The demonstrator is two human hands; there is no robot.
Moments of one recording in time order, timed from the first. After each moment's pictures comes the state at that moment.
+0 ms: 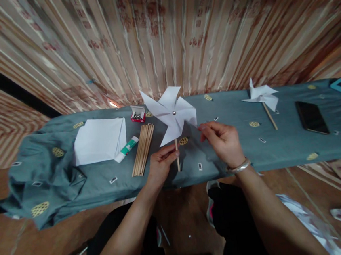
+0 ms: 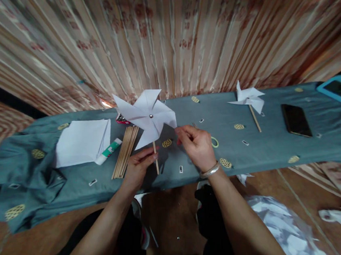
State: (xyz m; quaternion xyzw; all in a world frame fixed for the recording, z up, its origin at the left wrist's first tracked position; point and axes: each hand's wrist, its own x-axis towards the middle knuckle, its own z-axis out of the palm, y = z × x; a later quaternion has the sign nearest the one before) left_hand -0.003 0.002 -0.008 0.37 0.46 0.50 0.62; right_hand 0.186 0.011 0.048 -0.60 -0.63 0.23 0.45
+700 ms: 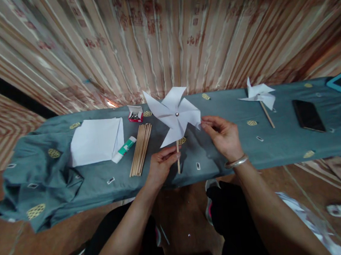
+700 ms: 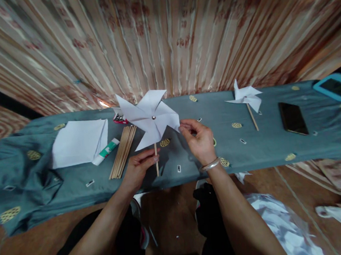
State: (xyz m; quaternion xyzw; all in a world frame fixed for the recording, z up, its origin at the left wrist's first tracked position) left_hand 0.000 -0.002 -0.005 0.39 0.46 0.47 0.64; right_hand 0.199 0.027 0.028 -0.59 -0.54 0.26 0.54
